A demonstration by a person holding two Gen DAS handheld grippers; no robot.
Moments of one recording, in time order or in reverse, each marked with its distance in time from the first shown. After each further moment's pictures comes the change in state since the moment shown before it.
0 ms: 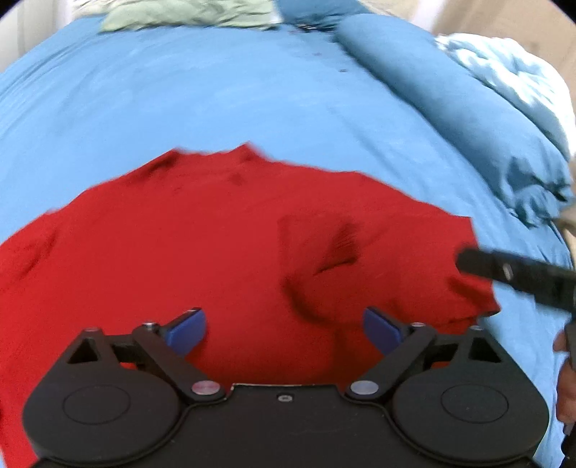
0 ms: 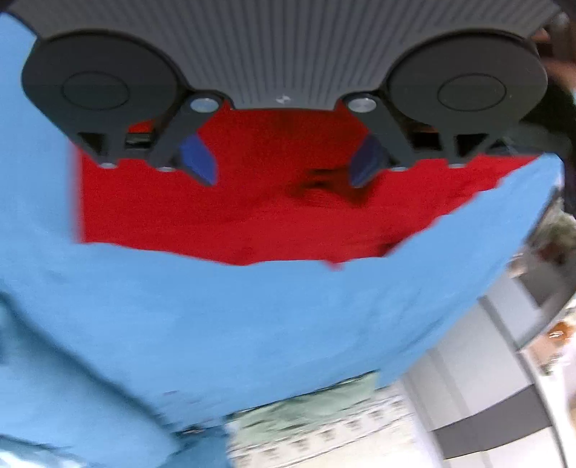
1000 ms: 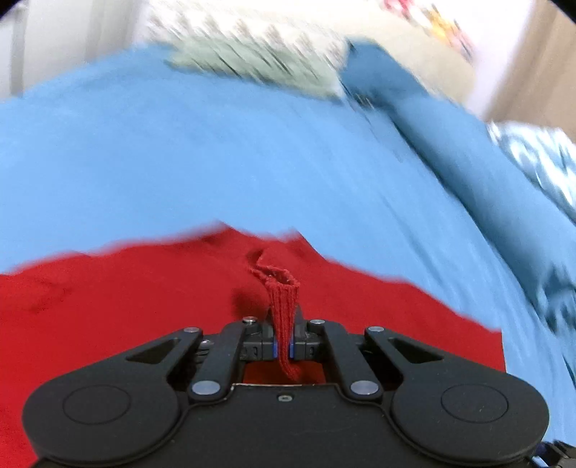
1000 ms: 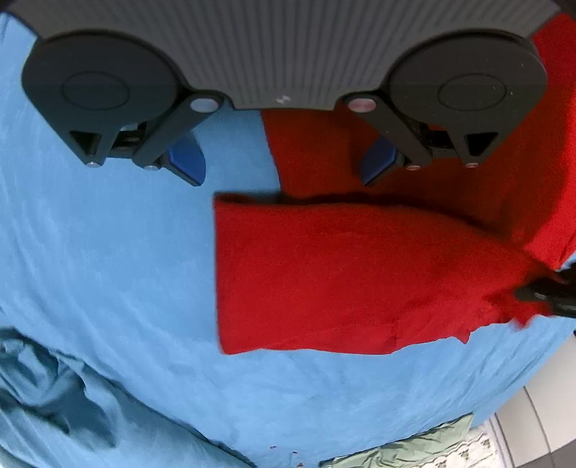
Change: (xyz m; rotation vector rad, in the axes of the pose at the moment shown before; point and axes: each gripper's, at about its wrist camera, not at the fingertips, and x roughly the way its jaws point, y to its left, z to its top) left arm 0.000 0.032 0.021 -0.229 -0.284 0.152; right arm 0.017 -0.045 -0.060 0.024 0.135 -0.285
